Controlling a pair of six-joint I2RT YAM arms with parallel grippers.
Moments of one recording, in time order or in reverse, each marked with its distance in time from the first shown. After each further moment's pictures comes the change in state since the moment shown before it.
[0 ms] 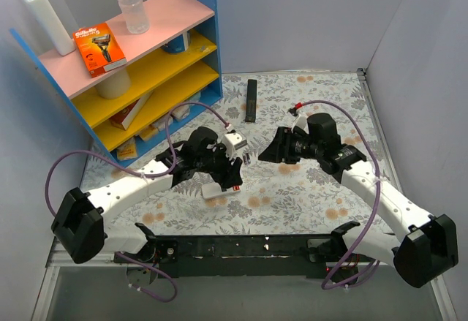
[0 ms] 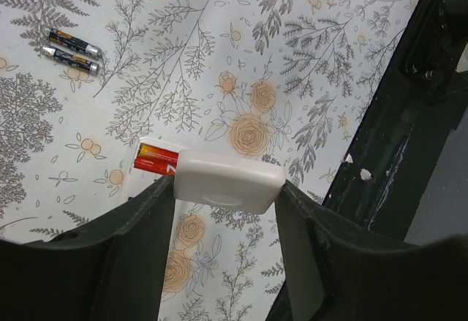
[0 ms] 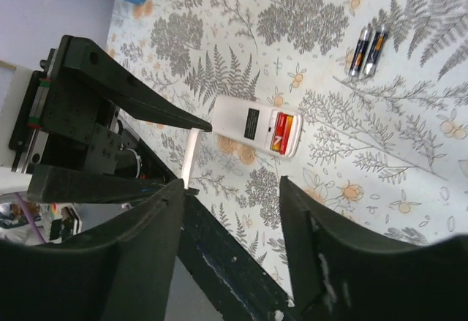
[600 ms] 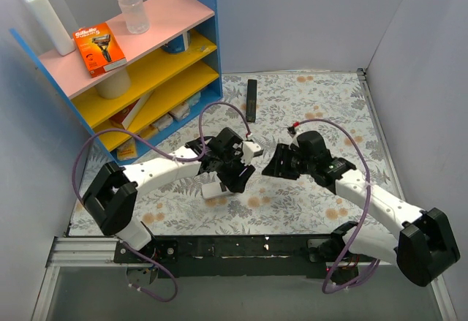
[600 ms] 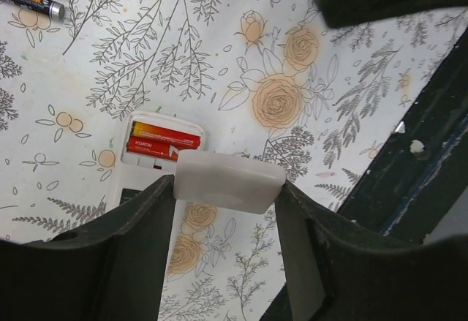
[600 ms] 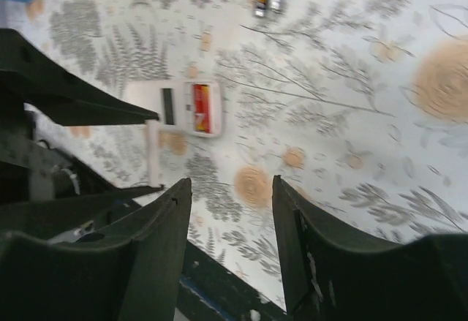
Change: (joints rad) left arm -0.074 0.274 0.193 -0.251 -0.095 0.055; right arm 0.095 0.067 -0.124 0.026 0.196 0.086
